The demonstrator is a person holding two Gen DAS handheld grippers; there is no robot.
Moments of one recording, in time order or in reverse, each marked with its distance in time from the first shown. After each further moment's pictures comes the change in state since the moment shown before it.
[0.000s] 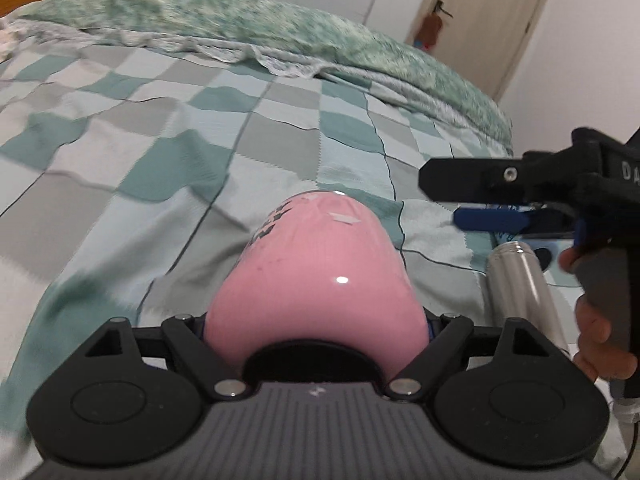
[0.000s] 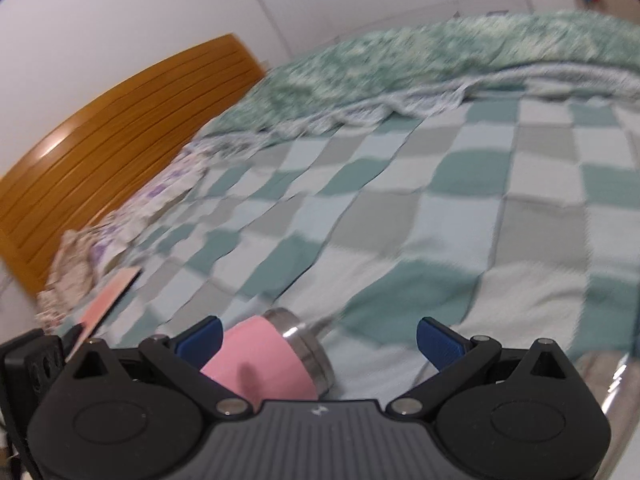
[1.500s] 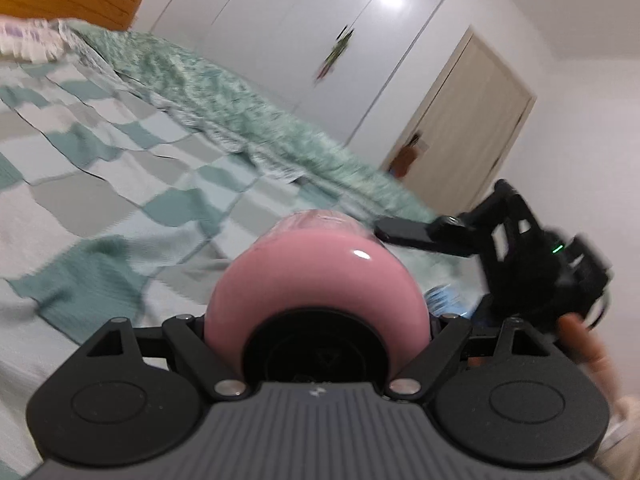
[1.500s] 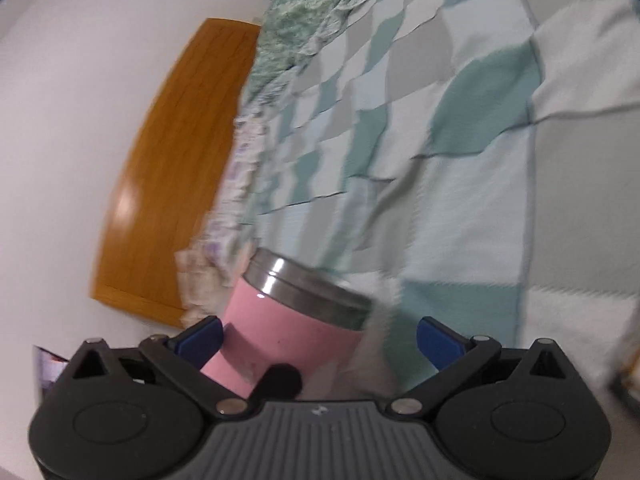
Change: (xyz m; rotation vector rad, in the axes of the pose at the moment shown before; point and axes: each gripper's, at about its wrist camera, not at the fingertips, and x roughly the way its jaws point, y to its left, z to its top) left arm -0.073 0.007 -0.069 -0.180 -0.396 -0.185; right arm 0.022 -0.013 -0.059 0.507 0.195 0.425
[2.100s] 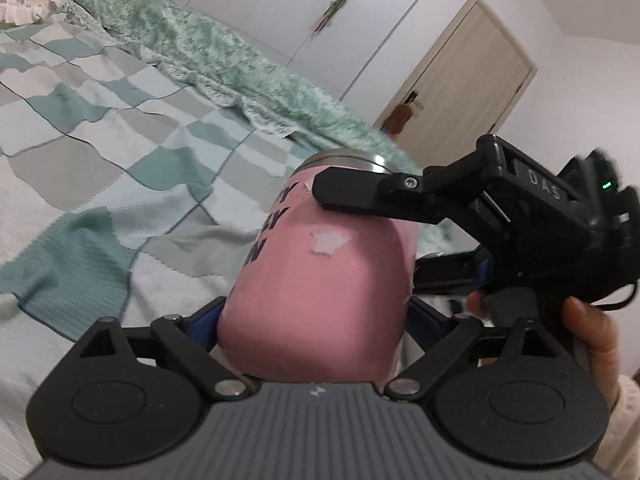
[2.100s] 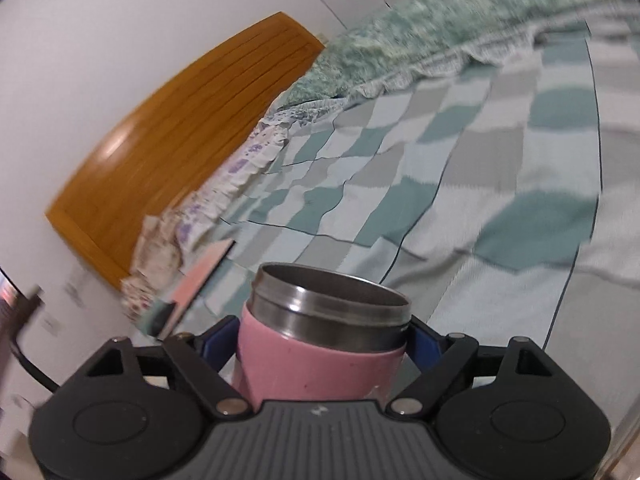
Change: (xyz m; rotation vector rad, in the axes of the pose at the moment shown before) left arm 0.021 0.010 0.013 -0.002 0.180 0.010; right arm 0.013 0.076 -0.004 -0.498 -0.109 -0.268
